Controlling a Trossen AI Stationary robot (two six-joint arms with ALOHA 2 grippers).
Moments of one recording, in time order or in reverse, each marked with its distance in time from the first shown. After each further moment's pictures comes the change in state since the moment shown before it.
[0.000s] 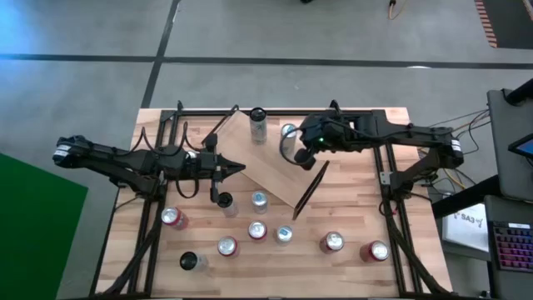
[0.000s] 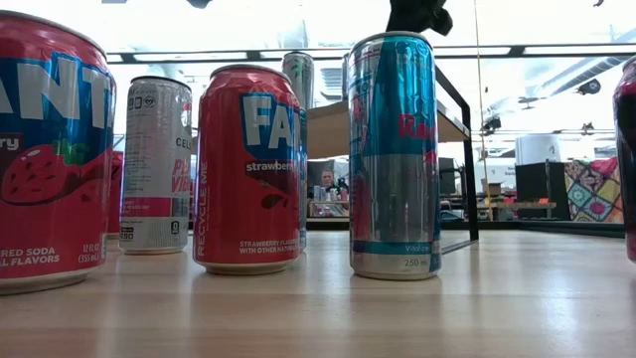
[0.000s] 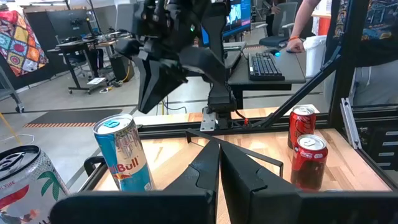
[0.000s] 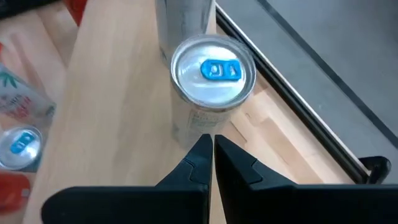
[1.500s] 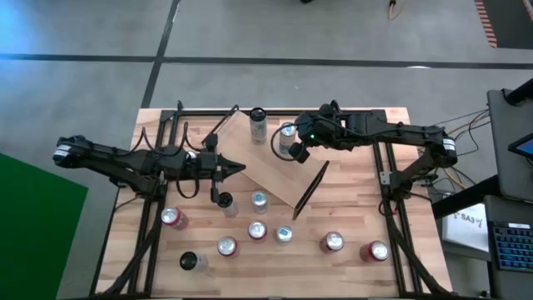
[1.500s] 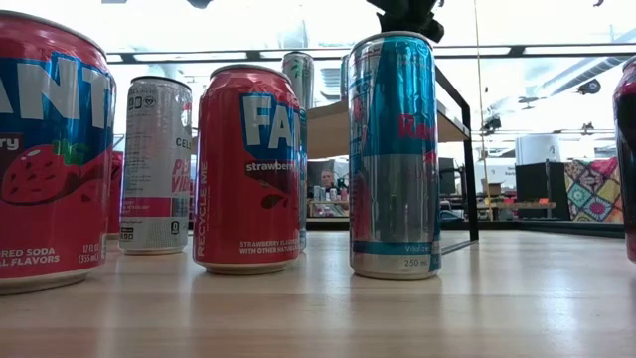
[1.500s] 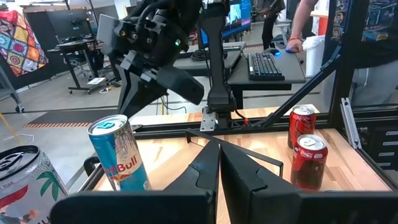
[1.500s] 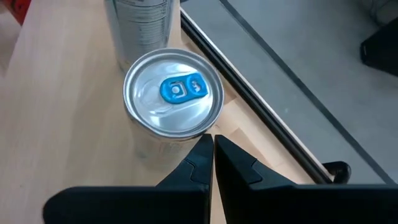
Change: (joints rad) left arm 0.000 0.003 0.000 0.002 0.000 0.000; right arm -0.040 0.054 0.002 0.046 0.109 -0.048
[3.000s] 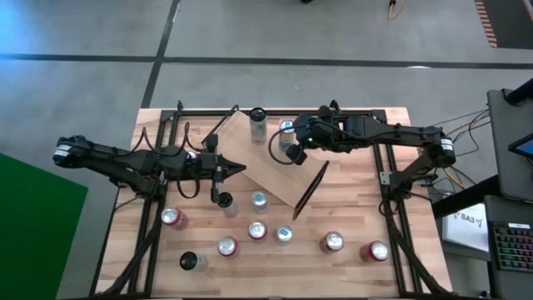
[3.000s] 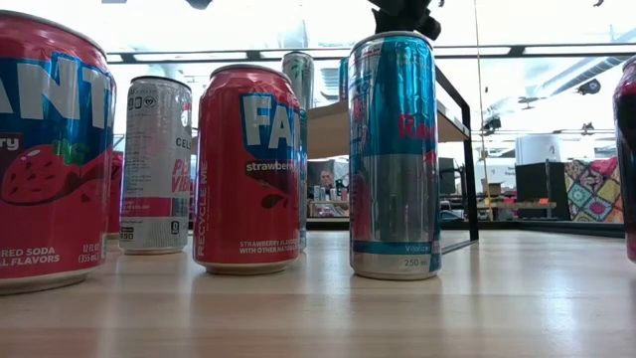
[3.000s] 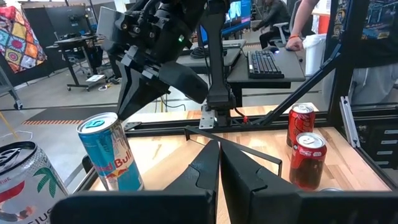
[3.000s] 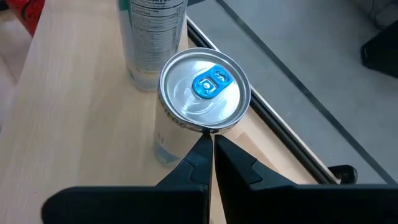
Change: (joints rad) left arm 0.000 0.002 0.000 -0.009 0.001 -0.011; right arm 0.025 0.018 0.018 0.010 0.020 0.022
